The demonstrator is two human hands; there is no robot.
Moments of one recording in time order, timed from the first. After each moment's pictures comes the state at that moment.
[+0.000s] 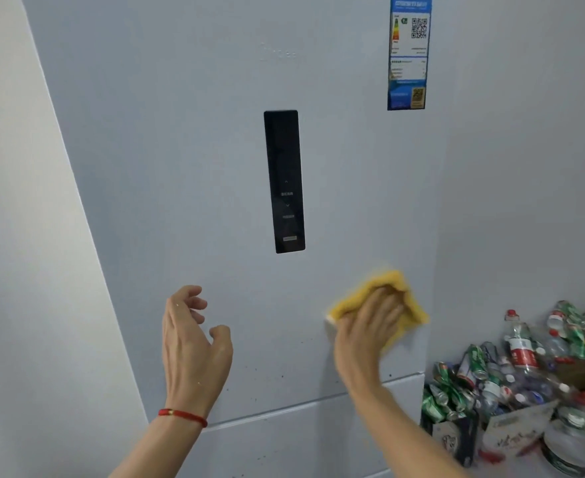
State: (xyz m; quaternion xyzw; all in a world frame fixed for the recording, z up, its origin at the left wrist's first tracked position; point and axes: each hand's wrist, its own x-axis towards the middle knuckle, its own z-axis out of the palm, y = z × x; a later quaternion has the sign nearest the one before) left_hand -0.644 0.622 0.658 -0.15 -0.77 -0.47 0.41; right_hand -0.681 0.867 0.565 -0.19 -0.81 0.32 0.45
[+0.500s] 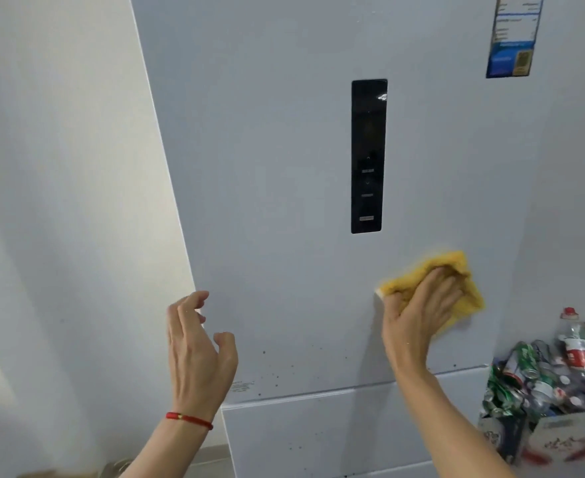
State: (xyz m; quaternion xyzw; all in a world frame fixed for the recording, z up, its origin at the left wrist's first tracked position) left_hand -0.660 0.521 0.624 -0.13 -0.79 -0.41 0.45; right_hand -0.685 0.826 0.585 -0.20 -0.76 0.38 0.48
